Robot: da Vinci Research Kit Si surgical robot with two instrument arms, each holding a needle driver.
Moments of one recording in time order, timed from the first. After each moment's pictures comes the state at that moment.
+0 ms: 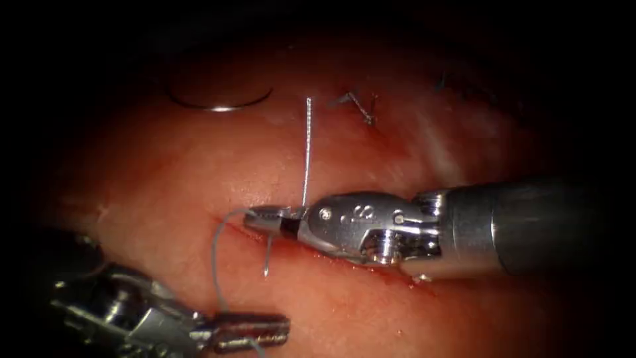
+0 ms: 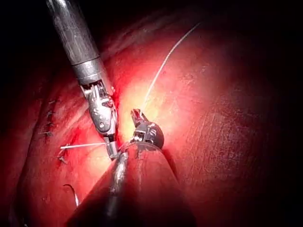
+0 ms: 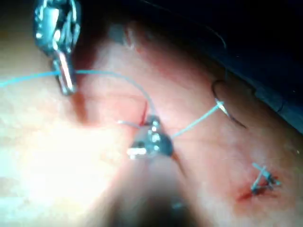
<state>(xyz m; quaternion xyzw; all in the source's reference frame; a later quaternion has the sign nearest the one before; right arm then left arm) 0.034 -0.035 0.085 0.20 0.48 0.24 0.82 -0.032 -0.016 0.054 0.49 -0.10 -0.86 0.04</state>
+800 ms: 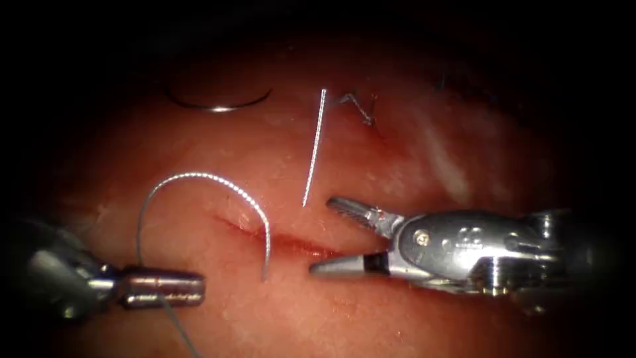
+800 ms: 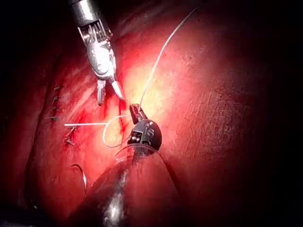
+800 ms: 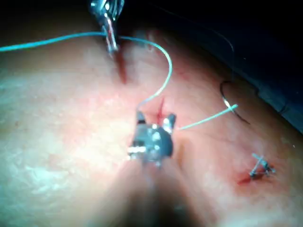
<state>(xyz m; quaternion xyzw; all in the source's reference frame) 0.028 -0.033 0.075 0.11 0.52 0.27 0.80 -0.027 -0.014 0.051 0.53 -0.09 -0.84 0.06</state>
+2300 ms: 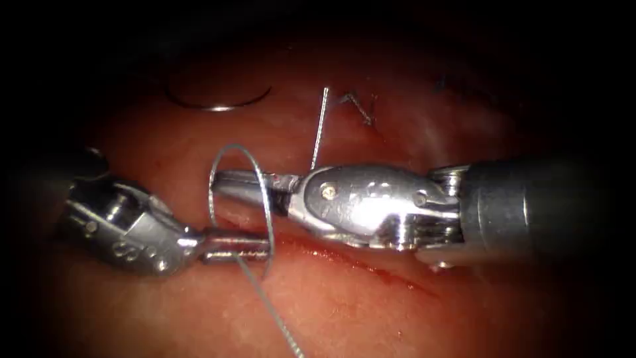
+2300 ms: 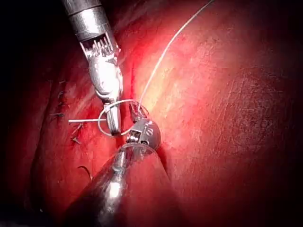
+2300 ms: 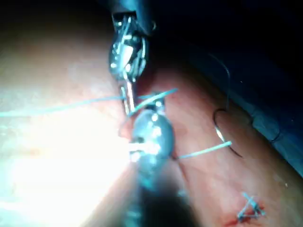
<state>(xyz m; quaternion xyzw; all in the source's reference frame) 0.037 -0.031 0.077 0.10 0.62 0.22 0.75 -0.031 -0.013 0.060 0.55 -0.08 -0.83 0.09</state>
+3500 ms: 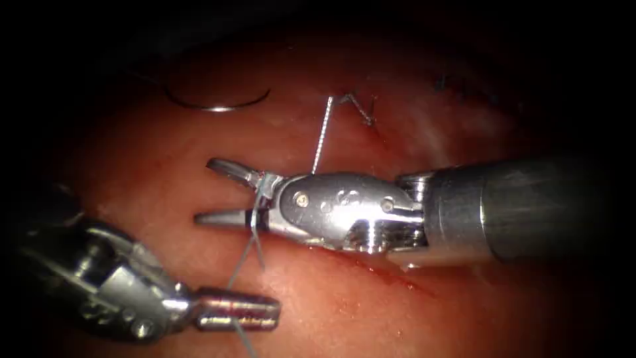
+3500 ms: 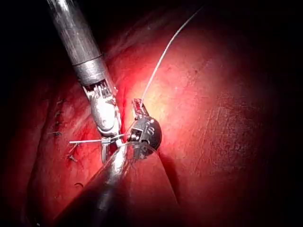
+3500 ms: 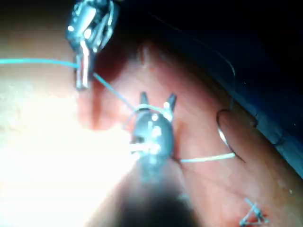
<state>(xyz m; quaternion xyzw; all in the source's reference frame) 0.038 -0.033 0.080 0.09 0.62 0.20 0.75 -0.032 -0.014 0.051 0.57 -0.06 -0.81 0.10</state>
